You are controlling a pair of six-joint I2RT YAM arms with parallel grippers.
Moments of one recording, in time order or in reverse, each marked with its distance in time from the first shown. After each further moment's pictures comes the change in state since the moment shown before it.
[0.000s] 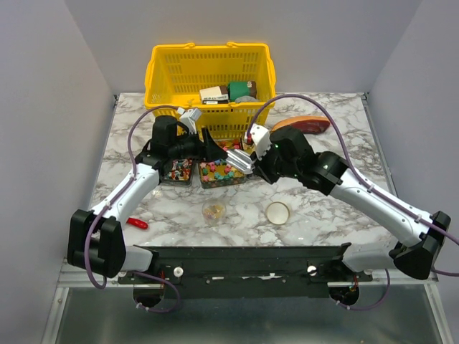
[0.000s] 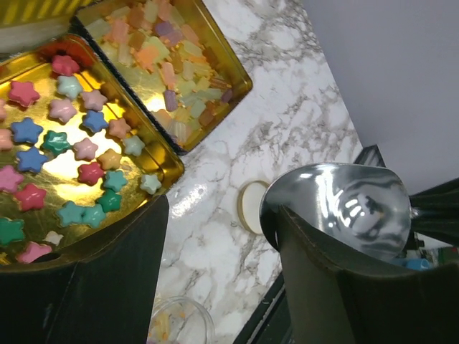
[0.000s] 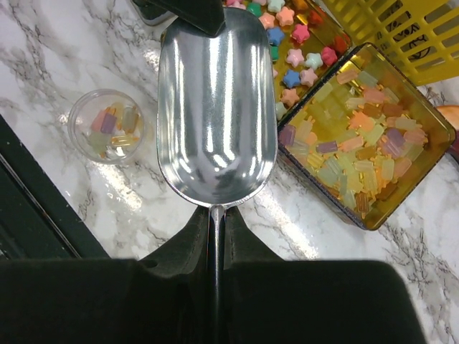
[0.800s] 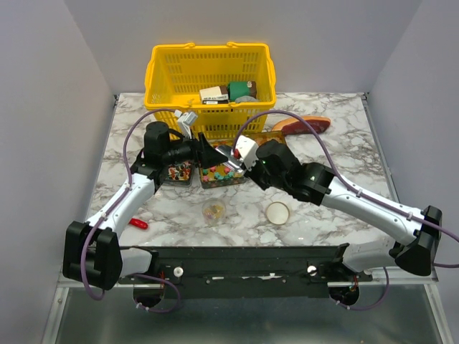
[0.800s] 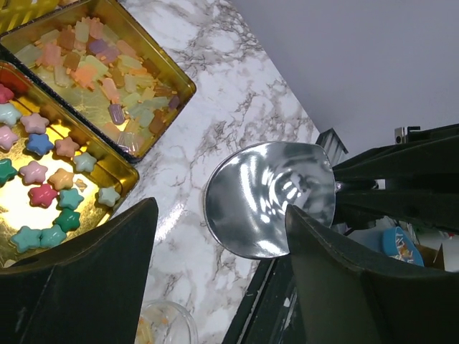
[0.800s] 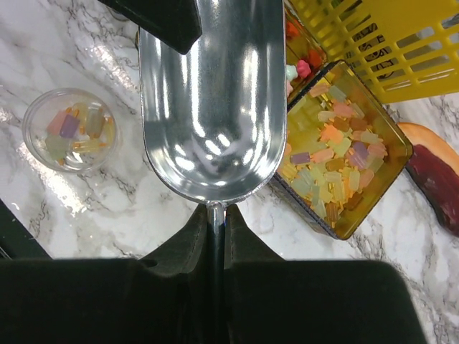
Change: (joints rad) left arm 0.023 -0.086 -0.104 0.183 0.171 -0.049; right arm 0.116 0.027 -0.066 0.106 0.218 -0.076
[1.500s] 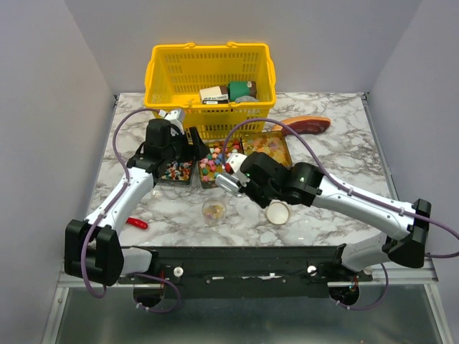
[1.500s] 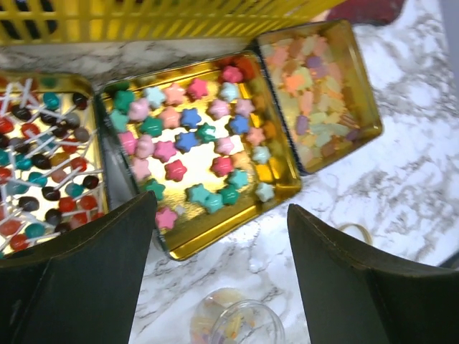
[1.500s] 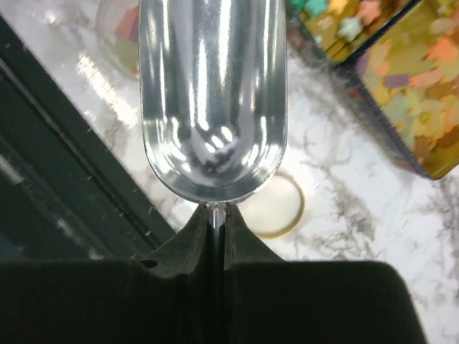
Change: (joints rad) left arm 0.015 0.026 0.093 -0.334 -0.574 0.117; right arm 0.121 0.106 0.164 -0.387 -0.057 0.203
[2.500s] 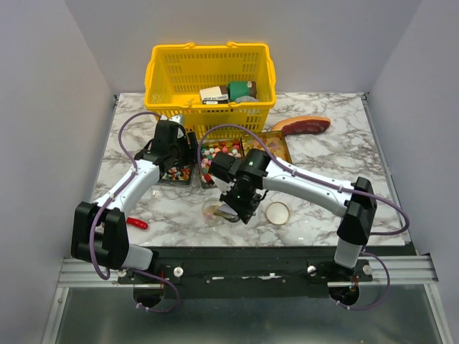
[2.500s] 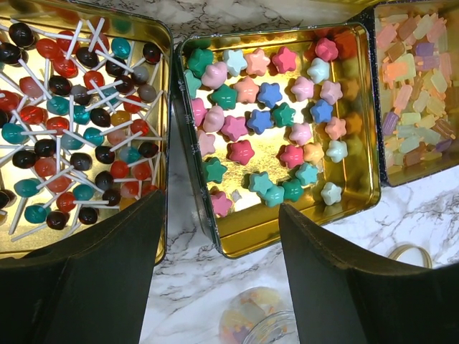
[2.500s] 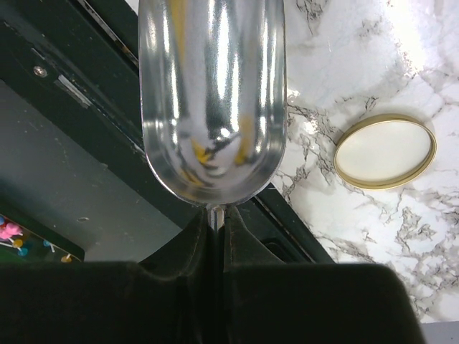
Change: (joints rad) left arm -0.007 0.116 0.034 -0.101 -0.159 -0.013; right arm -0.003 0.385 0.293 -0.372 -0.287 0.143
